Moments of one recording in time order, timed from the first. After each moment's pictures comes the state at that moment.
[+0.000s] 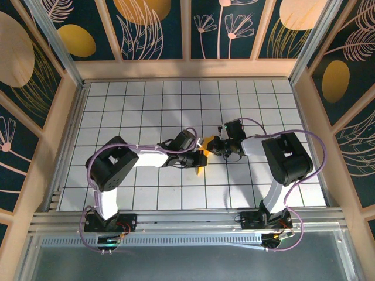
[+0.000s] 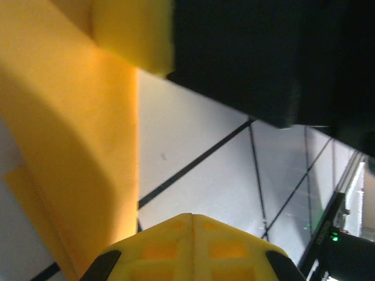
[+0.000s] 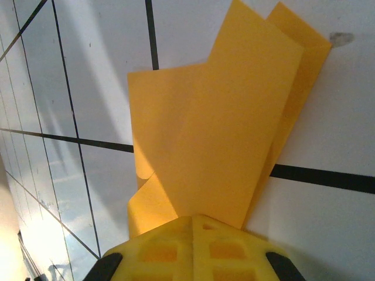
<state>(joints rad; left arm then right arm) -0.84 1.91 0.95 0.12 0.47 -0.83 0.40 1.76 0.75 0.07 -0.54 0.70</state>
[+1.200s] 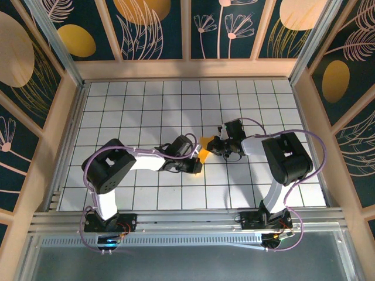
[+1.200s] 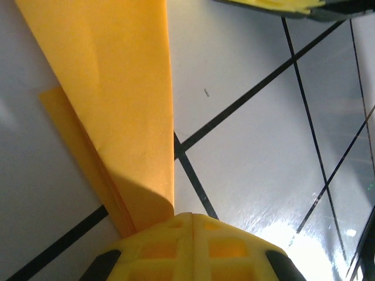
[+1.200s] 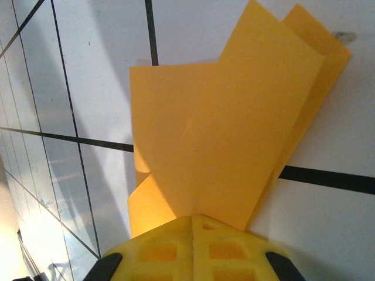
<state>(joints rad) -0.85 1.85 0.87 0.06 0.44 -0.61 0.39 1.77 0.75 0.06 -0.54 0.69</state>
